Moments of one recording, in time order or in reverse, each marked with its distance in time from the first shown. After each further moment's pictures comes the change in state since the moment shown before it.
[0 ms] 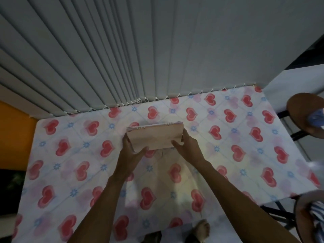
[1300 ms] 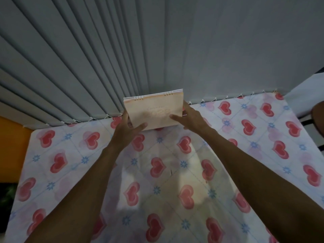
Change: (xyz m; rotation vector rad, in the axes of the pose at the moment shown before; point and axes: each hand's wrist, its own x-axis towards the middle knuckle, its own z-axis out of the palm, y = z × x) left_hand 0.157 0.037 -0.039 0.086 -0.050 0.119; right_hand 0.157 -0.062 -0.030 0.014 -0.096 -0.092
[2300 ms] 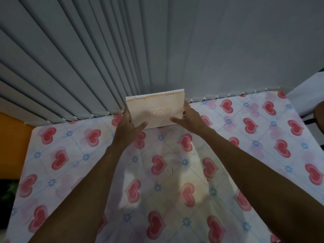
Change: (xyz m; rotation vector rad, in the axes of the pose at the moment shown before) left_hand -0.004 -0.008 0.007 0.139 0.092 0.033; right_hand 0.001 0.009 0.016 -0.015 0.007 -0.033
